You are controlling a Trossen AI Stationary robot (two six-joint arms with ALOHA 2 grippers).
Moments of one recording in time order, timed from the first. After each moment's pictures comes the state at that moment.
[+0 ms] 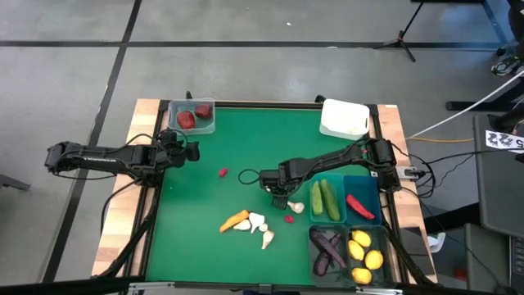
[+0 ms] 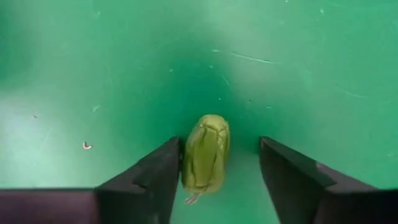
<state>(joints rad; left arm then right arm) 0.06 0.56 0.30 -0.67 -0.82 -1.22 0.09 2.05 1.41 -0.76 0.02 0.37</state>
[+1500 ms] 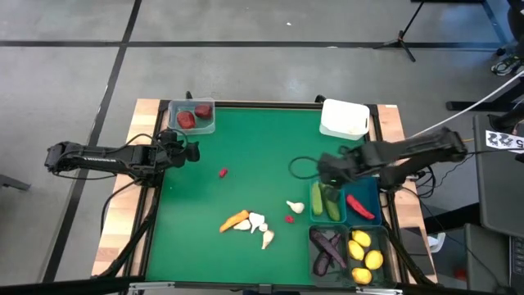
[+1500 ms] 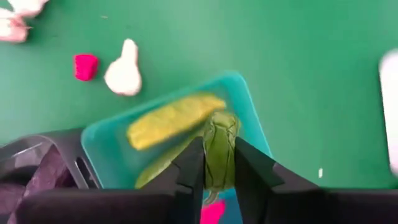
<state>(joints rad) 0.06 0.56 0.30 -0.67 -0.82 -1.21 0.24 1.34 1.29 -1.29 0.15 0.62</state>
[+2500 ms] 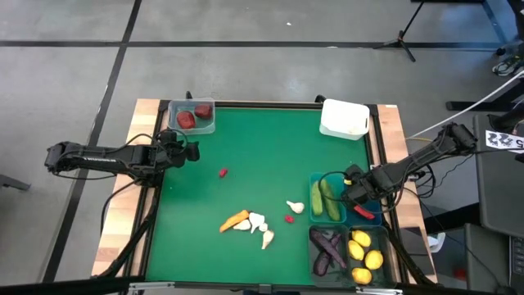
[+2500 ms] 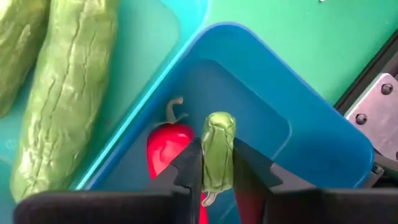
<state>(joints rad) 0.06 0.56 0.30 -0.67 -0.82 -1.23 0.48 1.11 0.70 -1.20 0.13 1.41</state>
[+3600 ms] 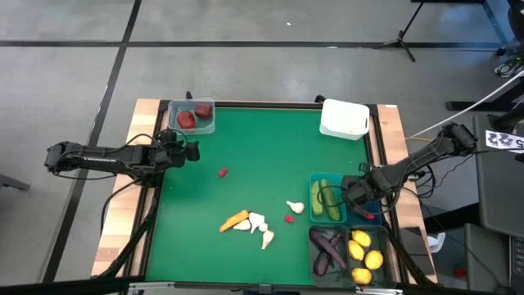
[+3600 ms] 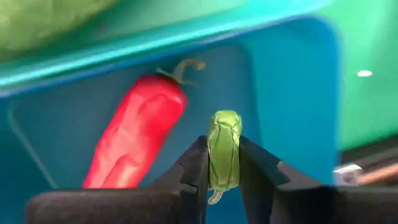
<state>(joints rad) 0.06 0.56 0.30 -0.67 -0.82 -1.23 0.48 1.11 0.64 -1.18 0.10 0.71</state>
